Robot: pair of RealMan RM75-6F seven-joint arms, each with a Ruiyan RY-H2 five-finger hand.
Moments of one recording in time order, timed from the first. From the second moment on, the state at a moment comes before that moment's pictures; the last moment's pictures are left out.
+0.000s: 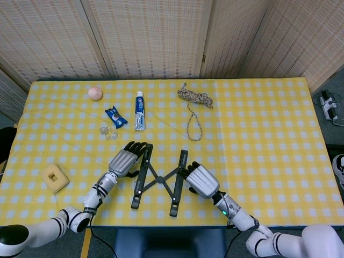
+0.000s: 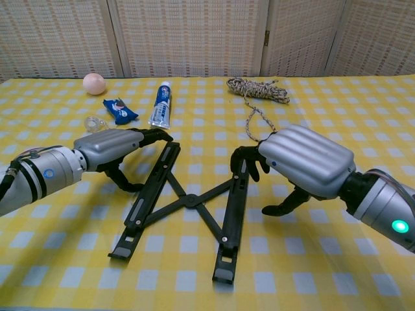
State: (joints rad) left arm -0.76 -1.78 -0.11 -1.00 1.42 0.88 -0.03; right arm 0.59 -1.79 0.00 -1.14 -1.72 1.22 -0.20
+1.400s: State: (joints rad) left arm -0.75 -1.78 -0.10 -1.03 1.38 0.84 -0.11; right arm 0.65 -2.01 -0.04 -0.74 -1.81 1.33 -0.13
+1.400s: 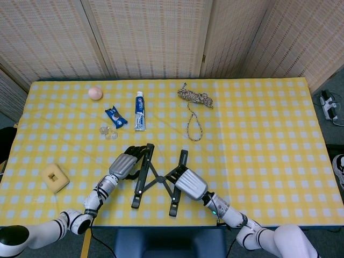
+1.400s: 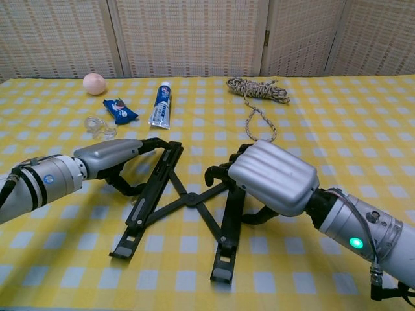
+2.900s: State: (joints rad) left arm -0.76 -1.77 -0.10 -1.11 1.36 0.84 -0.11; right arm 0.71 -2.17 -0.06 -0.50 -1.82 1.41 -0.06
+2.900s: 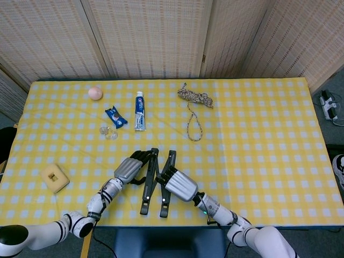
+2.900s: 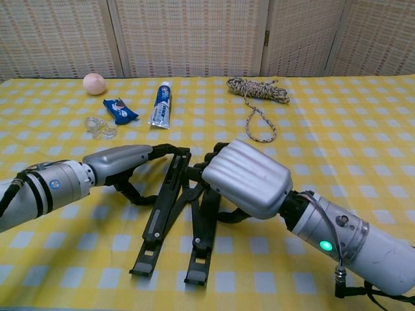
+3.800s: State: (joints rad) left arm -0.65 -1.53 -0.10 -1.31 1.37 0.97 -0.15; right arm 1.00 -1.57 0.04 -1.46 -1.49 0.65 -0.37
